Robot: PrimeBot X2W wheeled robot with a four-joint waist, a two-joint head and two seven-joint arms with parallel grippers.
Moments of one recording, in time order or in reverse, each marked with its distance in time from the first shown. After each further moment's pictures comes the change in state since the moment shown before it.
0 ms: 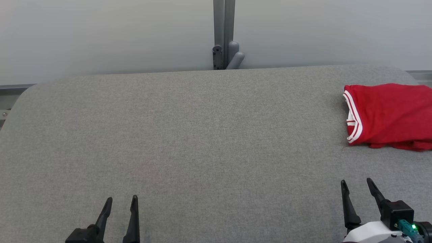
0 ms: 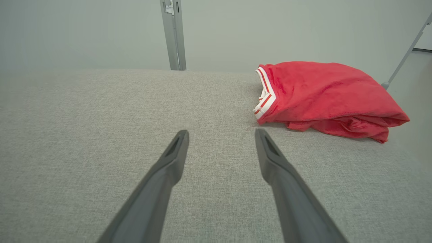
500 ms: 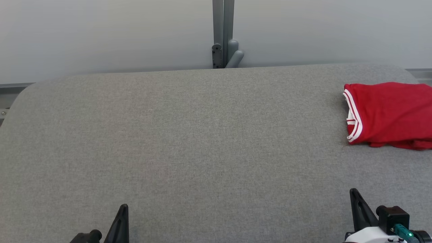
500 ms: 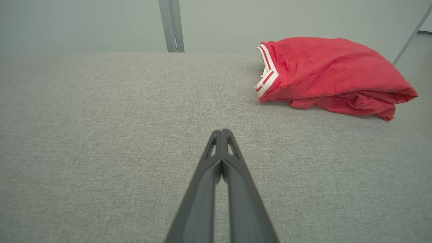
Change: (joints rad) left arm 0.007 -0.005 0.000 0.047 -0.004 0.000 0.002; right arm 0.006 0.009 -0.001 0.057 0.004 0.000 0.007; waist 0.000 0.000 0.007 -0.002
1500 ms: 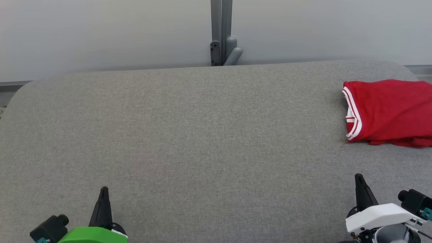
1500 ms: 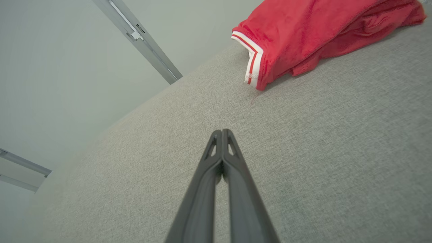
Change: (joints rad) left arm -0.082 -0.001 0.053 -0.017 -0.474 0.028 0.124; right arm -0.084 -0.002 -0.003 0.014 0.553 0.000 0.128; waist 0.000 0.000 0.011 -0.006
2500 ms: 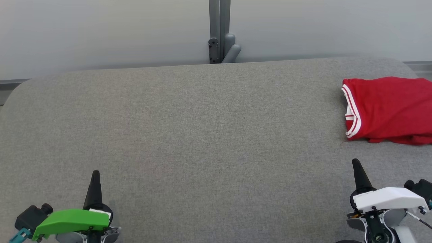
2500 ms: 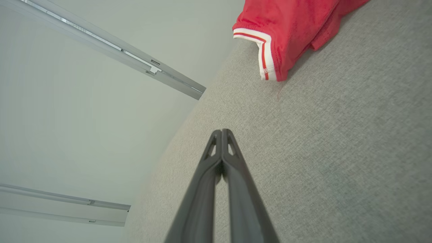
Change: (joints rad) left arm -0.080 0.001 0.046 -0.015 -0.350 0.023 0.097; right arm -0.080 -0.005 0.000 0.005 0.421 -0.001 0.098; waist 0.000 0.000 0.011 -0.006
